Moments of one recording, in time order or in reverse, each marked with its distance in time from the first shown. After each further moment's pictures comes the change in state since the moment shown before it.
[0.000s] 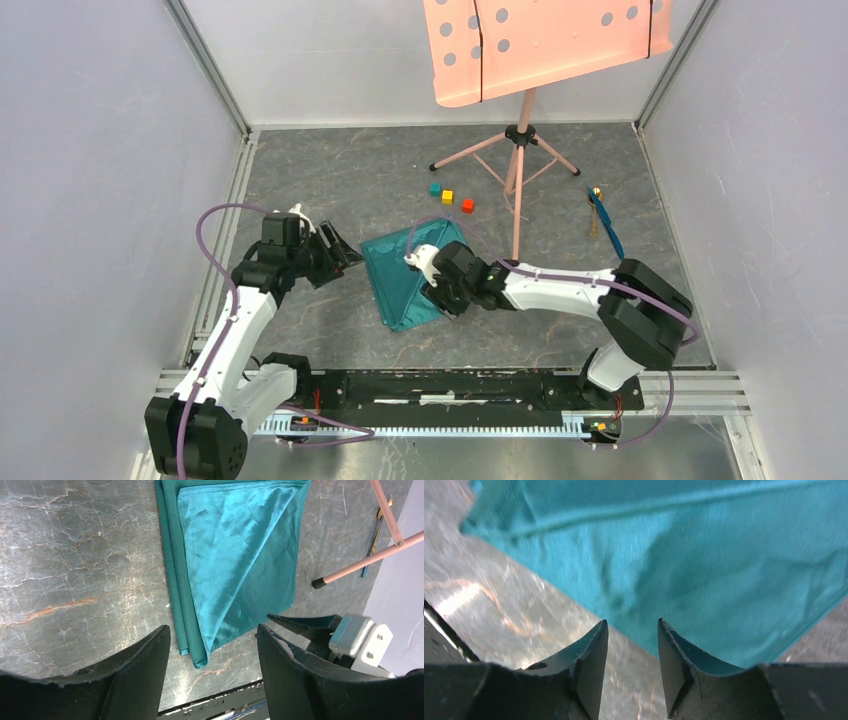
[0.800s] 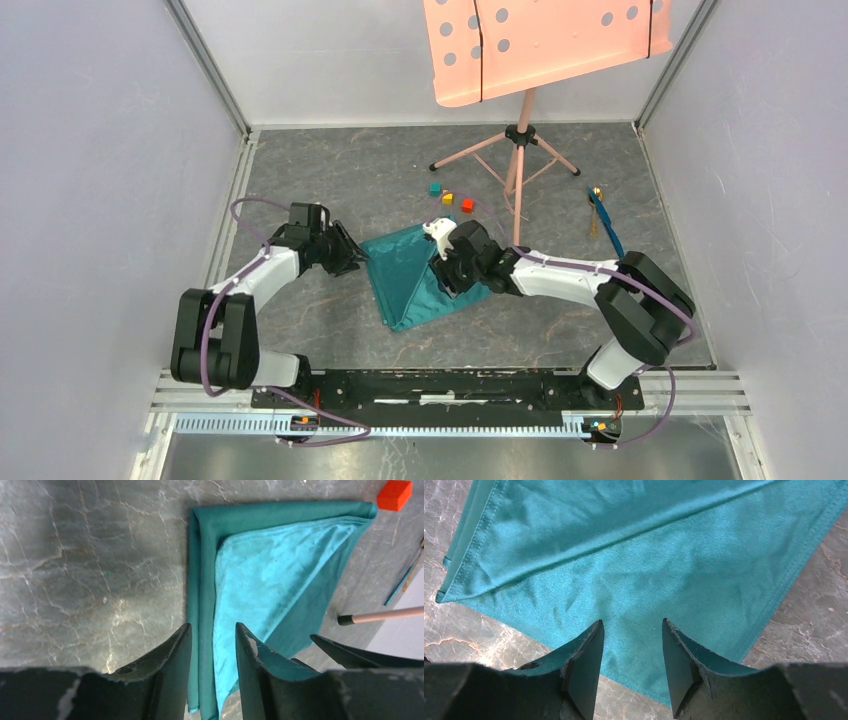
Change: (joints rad) left arm 0.005 0.420 -0.016 0.293 0.023 -0.038; right arm -0.126 0.058 0.039 0.141 -0.035 0.089
